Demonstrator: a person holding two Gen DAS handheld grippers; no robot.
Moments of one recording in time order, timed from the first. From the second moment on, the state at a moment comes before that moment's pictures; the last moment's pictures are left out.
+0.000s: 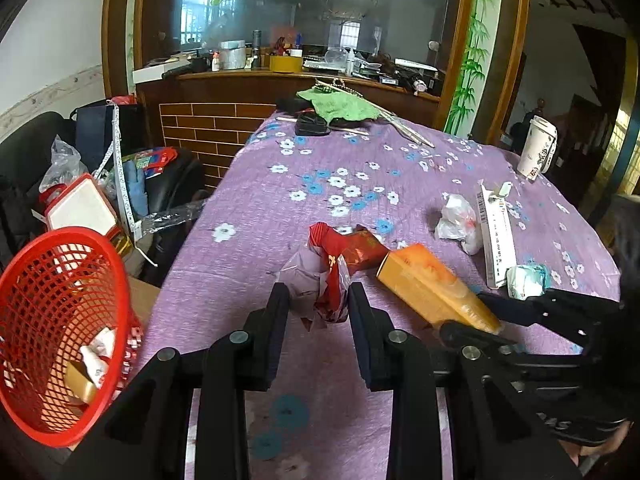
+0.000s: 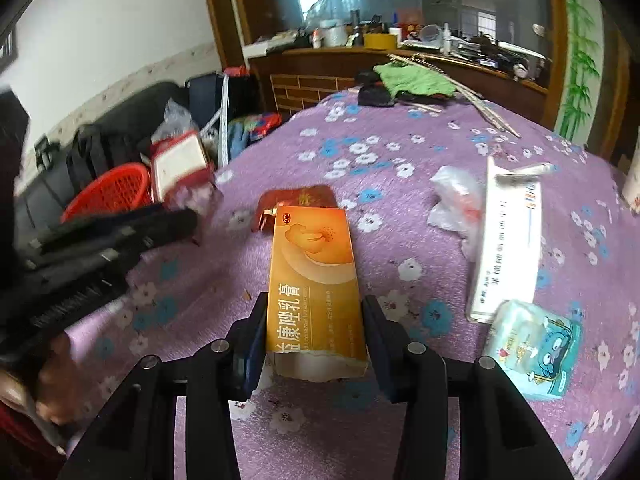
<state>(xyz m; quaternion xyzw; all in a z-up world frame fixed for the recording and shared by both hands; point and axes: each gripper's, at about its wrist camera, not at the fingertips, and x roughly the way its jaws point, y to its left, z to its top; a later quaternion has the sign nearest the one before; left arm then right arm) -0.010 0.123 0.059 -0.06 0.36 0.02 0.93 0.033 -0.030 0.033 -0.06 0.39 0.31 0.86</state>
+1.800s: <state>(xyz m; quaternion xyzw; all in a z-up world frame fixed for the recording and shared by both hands) -0.004 0.117 0.044 -0.05 0.36 0.00 0.93 0.040 -0.043 0.040 -0.02 0.39 0.28 0.88</state>
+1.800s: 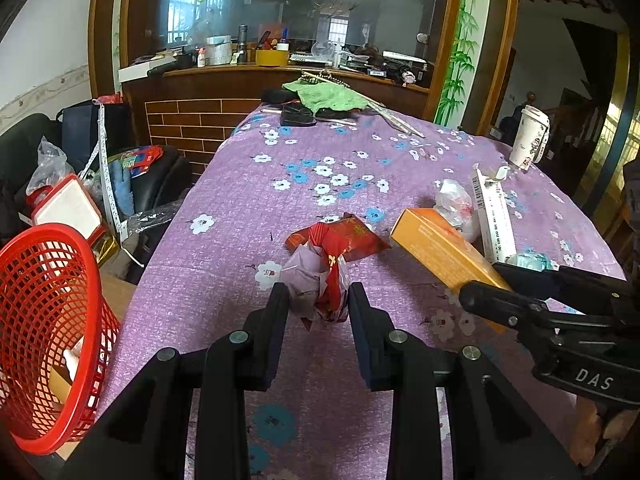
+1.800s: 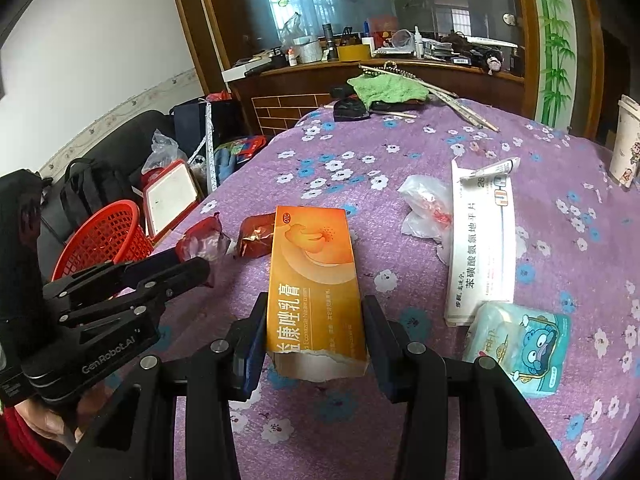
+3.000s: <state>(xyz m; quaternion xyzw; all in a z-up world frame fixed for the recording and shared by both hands) -0.035 0.124 0.077 -0.06 0.33 -0.01 0.94 0.003 -0.036 0.078 -0.03 0.35 0.24 0.90</state>
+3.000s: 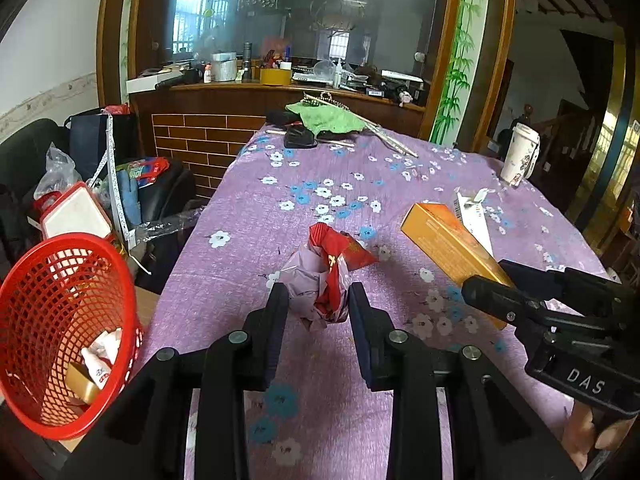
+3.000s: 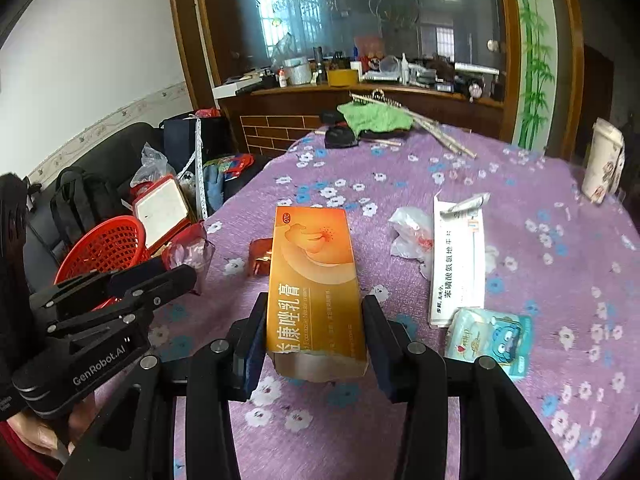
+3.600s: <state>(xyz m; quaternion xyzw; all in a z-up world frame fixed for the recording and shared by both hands) -0.075 0.144 0.094 -0.08 0.32 0.01 0.95 -0.036 -0.018 0.092 -0.04 0.34 0.26 0.90</state>
